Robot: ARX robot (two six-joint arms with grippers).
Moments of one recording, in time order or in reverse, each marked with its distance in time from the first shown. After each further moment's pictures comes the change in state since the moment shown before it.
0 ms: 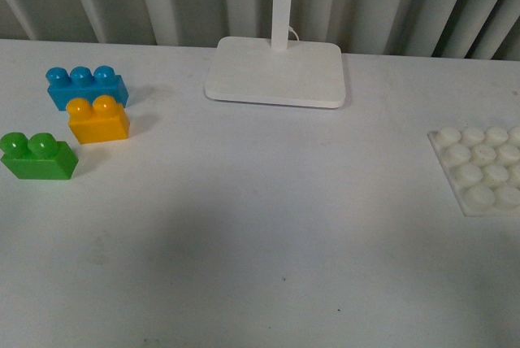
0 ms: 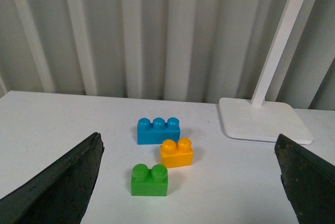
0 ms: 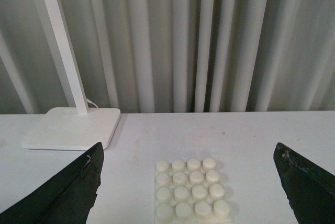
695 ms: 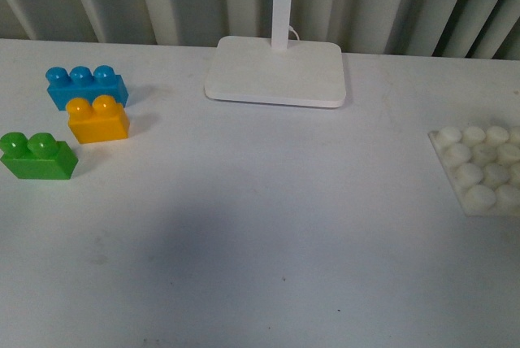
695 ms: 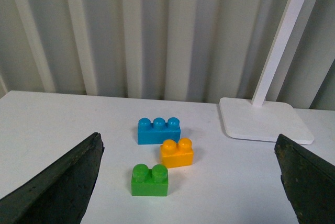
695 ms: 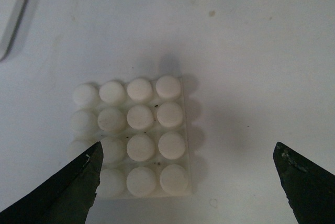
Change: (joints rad) left arm 0.000 0.000 0.000 0.000 0.000 0.000; right arm -0.364 1.675 0.621 0.352 -0.361 -0.172
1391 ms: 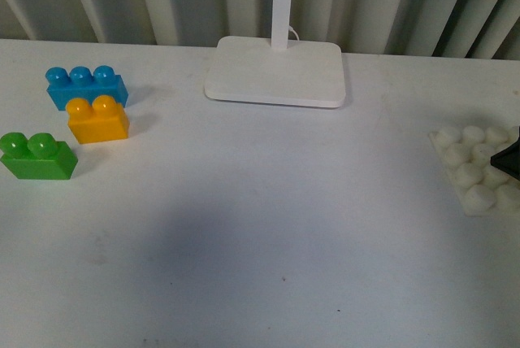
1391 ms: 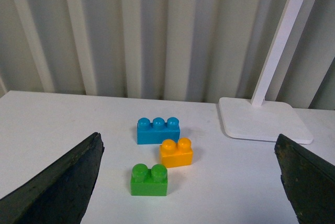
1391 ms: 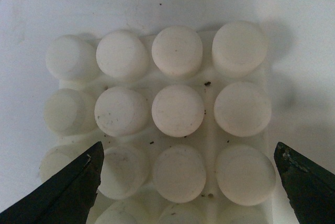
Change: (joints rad) left arm 0.000 0.000 0.000 0.000 0.000 0.000; right arm 0.144 0.386 0.224 -0.073 0.072 0.031
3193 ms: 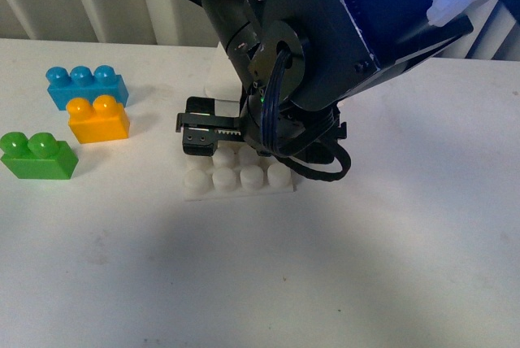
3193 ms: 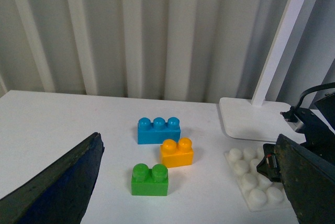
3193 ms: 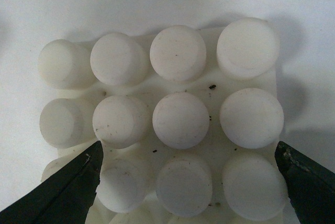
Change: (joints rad) left arm 0.000 0.000 0.000 0.000 0.000 0.000; right arm 0.849 0.248 0.511 -0.308 0.365 0.665
